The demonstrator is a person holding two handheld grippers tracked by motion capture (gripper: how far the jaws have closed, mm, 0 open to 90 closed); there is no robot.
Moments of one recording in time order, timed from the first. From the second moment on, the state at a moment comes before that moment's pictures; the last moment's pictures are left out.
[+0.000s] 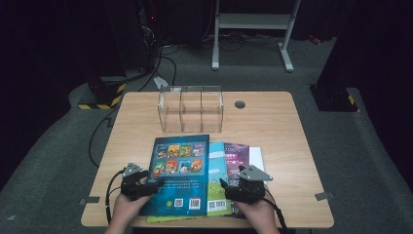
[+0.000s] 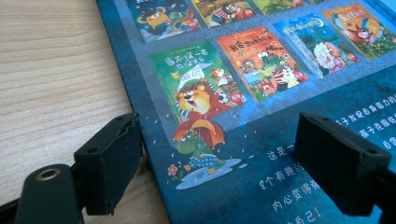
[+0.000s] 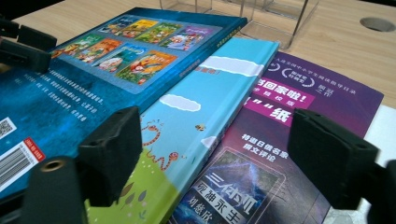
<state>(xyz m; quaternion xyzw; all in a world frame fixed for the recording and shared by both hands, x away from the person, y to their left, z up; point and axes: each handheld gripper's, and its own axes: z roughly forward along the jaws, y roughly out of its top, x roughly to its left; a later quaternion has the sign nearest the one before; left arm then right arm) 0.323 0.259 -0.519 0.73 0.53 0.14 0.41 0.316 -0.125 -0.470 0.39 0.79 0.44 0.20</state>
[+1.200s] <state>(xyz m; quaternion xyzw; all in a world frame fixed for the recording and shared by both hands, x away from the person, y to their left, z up) 0.316 0.216 -0.512 0.75 0.48 0.13 0.43 0.316 -0.130 -0.472 0.40 0.78 0.44 0.20</state>
